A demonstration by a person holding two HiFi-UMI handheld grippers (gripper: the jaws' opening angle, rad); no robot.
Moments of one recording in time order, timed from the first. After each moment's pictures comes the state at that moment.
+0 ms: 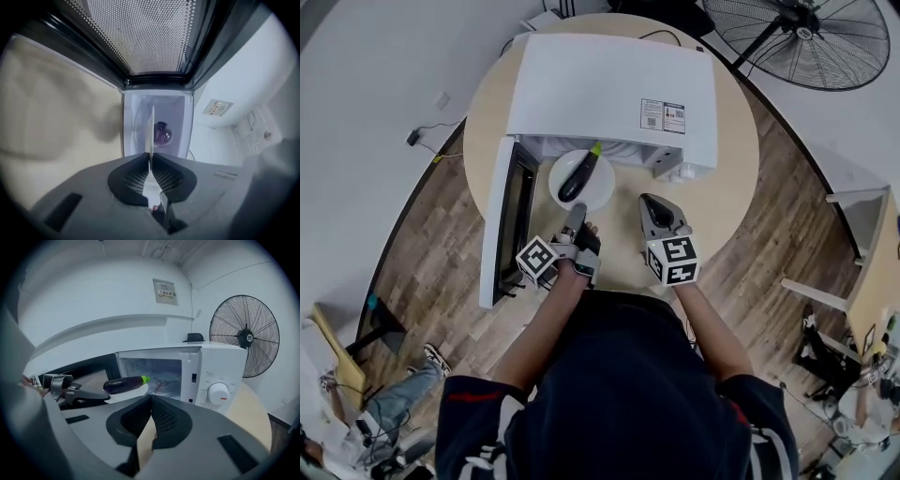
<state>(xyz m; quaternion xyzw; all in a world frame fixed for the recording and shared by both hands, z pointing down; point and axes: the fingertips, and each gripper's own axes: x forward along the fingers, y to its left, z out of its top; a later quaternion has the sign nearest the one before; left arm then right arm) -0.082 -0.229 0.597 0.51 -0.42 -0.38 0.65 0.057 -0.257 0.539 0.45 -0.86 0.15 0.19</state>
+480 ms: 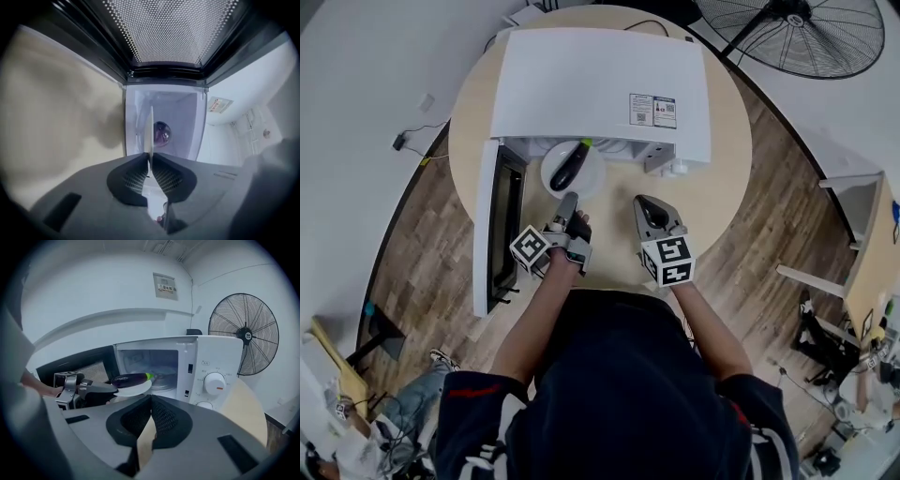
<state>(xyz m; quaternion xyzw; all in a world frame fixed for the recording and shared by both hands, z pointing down) -0.079 -0.260 0.631 0.53 -0.41 -0.37 0.65 0.069 -0.254 0.562 0.46 -0.85 0.16 0.23</state>
